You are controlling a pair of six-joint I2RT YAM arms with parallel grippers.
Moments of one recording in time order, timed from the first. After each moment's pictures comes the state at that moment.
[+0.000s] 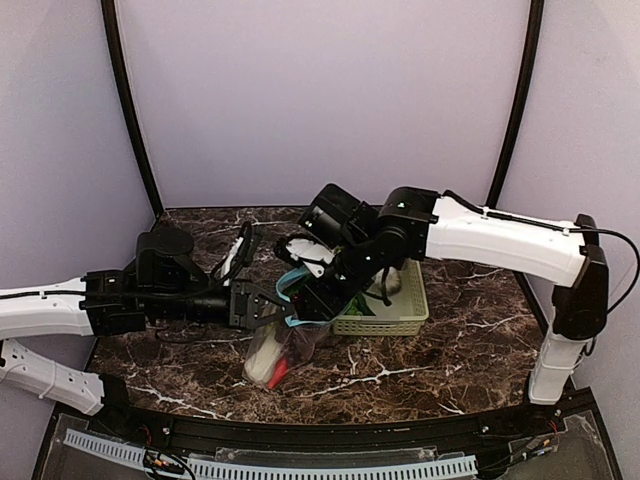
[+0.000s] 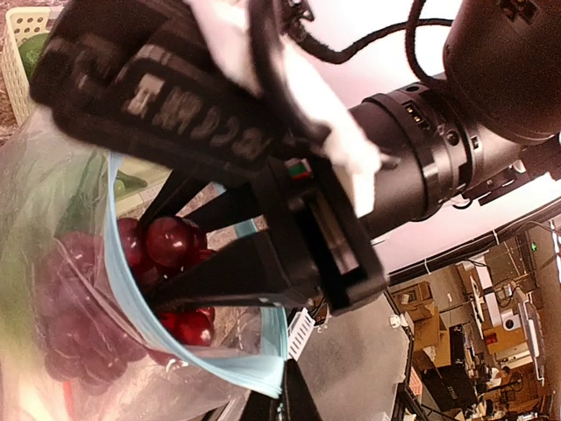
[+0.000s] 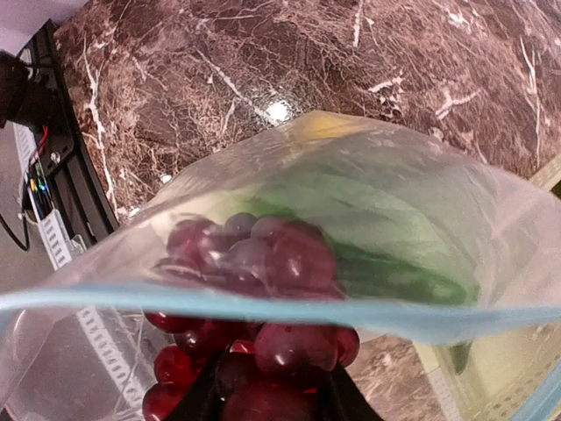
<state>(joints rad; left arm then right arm) -1.07 1.05 0.80 -0.10 0.25 -0.81 1.15 1.83 1.77 -0.98 -0.07 0.19</state>
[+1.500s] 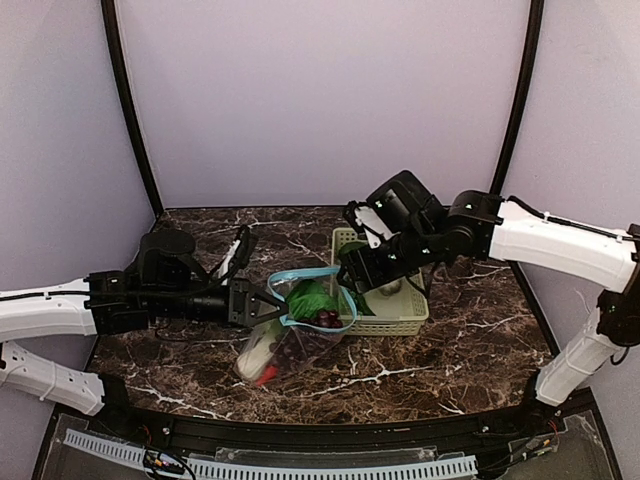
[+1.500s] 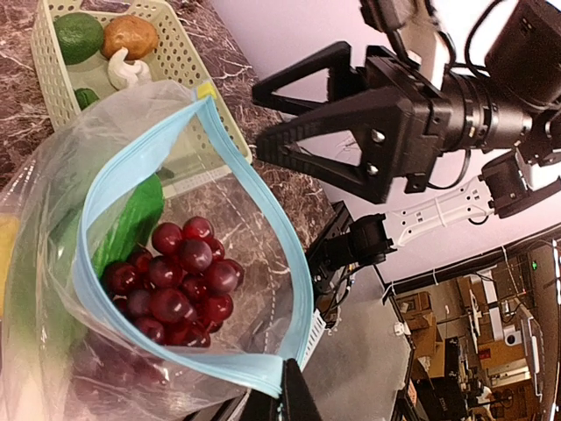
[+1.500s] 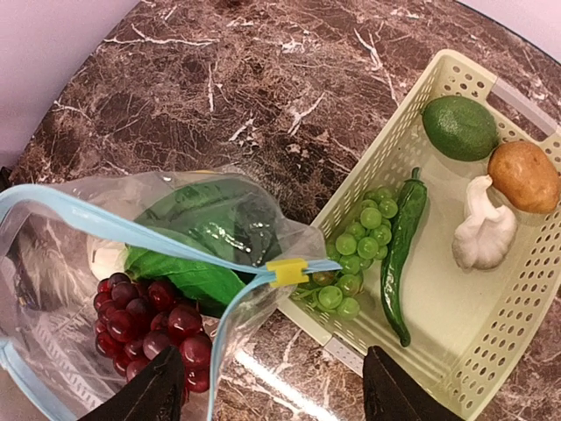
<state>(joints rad) -1.01 1.05 0.77 -0.10 0.28 -0.84 1.00 1.54 1.42 -0.75 0.07 0.40</state>
